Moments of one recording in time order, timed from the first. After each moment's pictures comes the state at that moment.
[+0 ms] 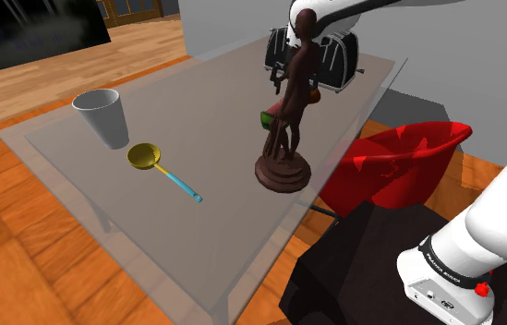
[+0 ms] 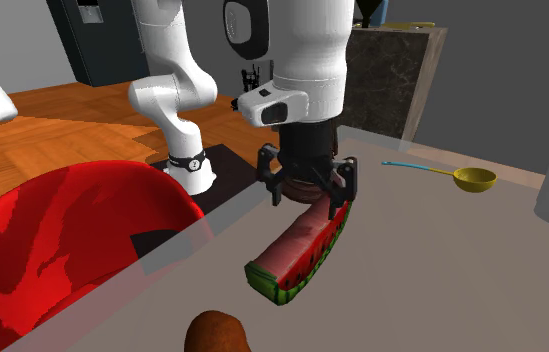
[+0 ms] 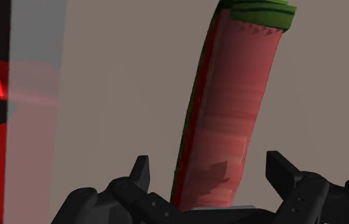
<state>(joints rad) -0.15 0.14 0.14 -1.89 0.00 2.03 1.03</state>
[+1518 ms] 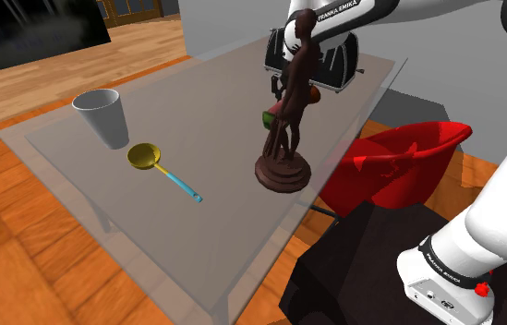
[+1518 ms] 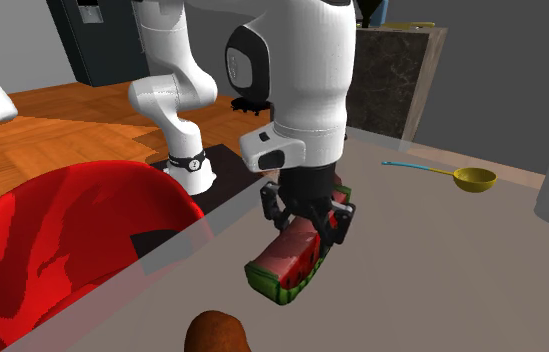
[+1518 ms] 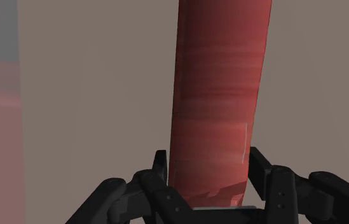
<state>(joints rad) -0.16 0.24 0.12 -1.87 -0.02 2.12 1.10</state>
